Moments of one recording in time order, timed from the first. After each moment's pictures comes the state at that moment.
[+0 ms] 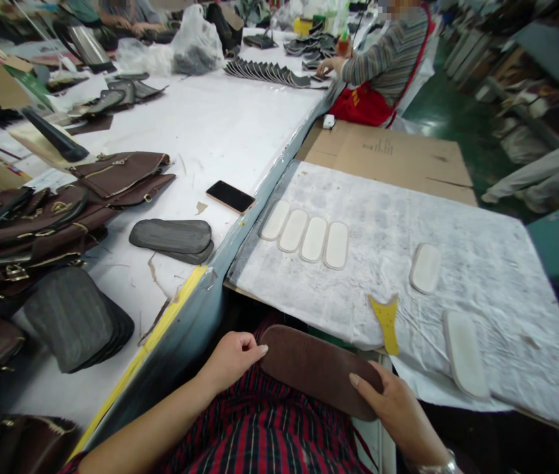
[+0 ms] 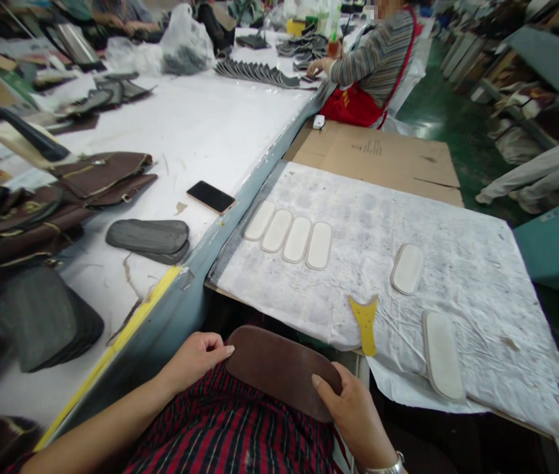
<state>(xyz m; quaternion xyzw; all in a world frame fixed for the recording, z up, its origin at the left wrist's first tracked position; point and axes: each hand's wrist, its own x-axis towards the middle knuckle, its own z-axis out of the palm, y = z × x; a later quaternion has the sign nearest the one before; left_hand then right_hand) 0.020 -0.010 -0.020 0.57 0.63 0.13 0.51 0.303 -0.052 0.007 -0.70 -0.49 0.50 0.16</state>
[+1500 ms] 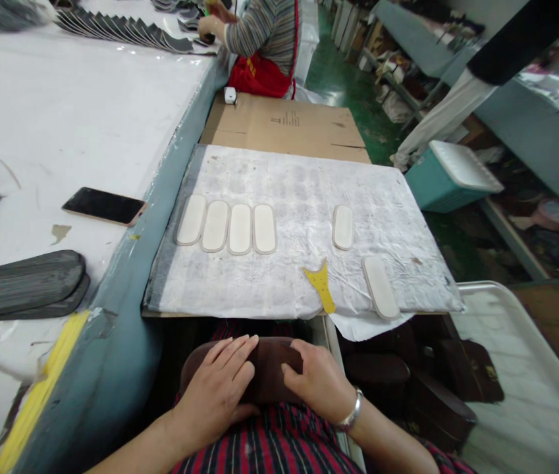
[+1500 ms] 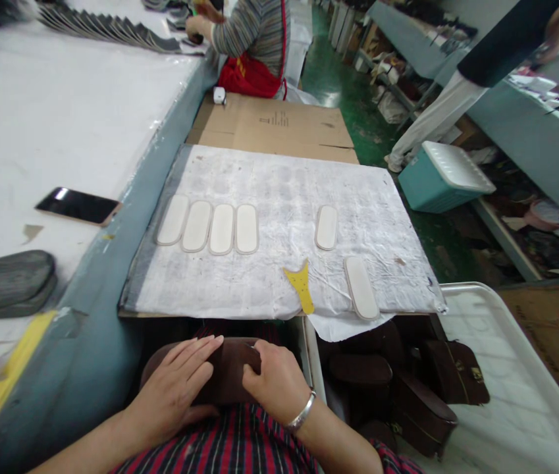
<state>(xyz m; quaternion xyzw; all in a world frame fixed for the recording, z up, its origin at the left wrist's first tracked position) 0.101 -0.001 -0.016 0.95 0.26 0.07 0.19 0.304 -0.048 0.009 -0.71 -0.57 0.40 0.12</state>
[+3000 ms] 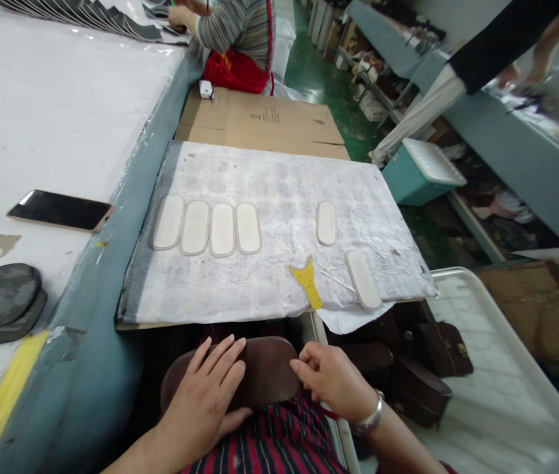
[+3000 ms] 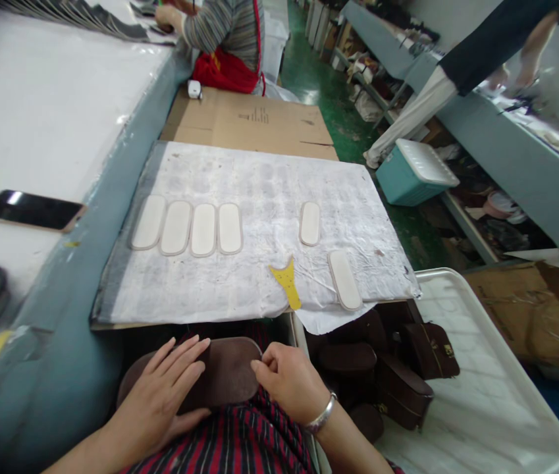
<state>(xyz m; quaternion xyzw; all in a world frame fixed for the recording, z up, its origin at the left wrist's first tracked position) 0.109 0.001 -0.016 0.95 0.26 0.10 0.14 0.334 -0.069 0.005 -0.73 -0.45 0.49 0.14</state>
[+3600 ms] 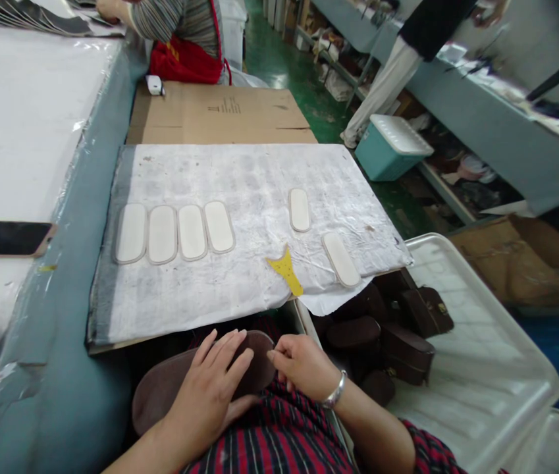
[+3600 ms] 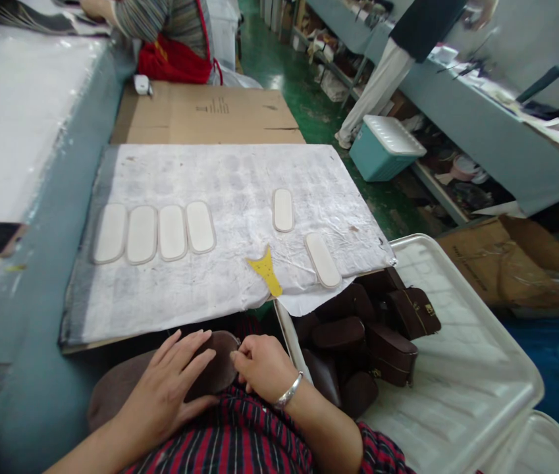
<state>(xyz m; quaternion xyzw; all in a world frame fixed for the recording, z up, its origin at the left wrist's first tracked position) 0.153 -0.004 -0.012 0.95 0.22 0.10 0.18 0.337 -0.087 -0.024 -0.71 -0.37 0.56 0.23</state>
